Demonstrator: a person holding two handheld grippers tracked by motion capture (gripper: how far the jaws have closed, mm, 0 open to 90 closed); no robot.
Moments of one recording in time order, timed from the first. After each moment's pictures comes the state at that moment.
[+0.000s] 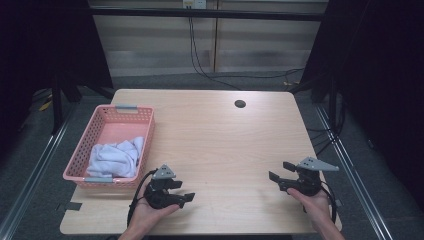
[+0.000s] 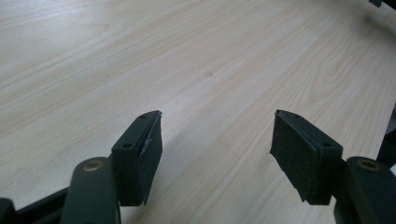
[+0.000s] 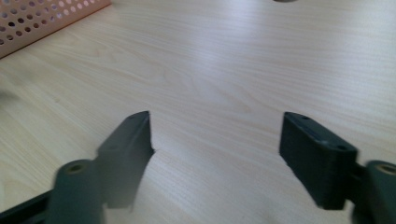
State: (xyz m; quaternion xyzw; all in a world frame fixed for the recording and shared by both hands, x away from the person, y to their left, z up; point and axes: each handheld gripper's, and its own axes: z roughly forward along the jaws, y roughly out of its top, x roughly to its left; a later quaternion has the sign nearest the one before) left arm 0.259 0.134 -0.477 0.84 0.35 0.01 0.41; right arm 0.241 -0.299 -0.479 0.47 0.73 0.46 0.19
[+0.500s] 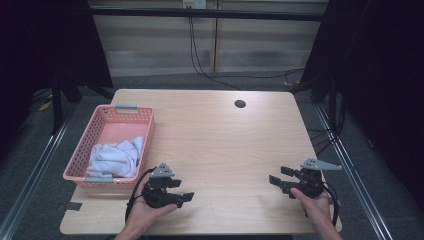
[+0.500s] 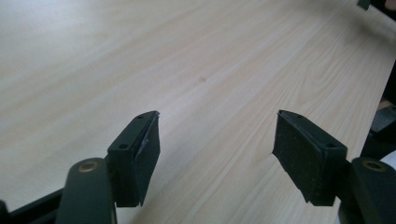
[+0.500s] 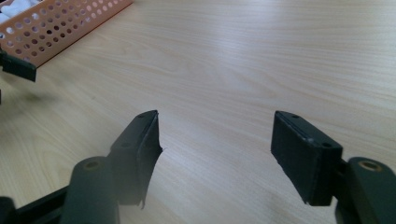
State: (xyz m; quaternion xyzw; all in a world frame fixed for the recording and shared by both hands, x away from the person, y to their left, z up) left arm 0.258 0.138 -0.464 0.84 0.34 0.01 0.41; right arm 0.235 -0.302 -0.474 0.48 0.73 0.47 0.13
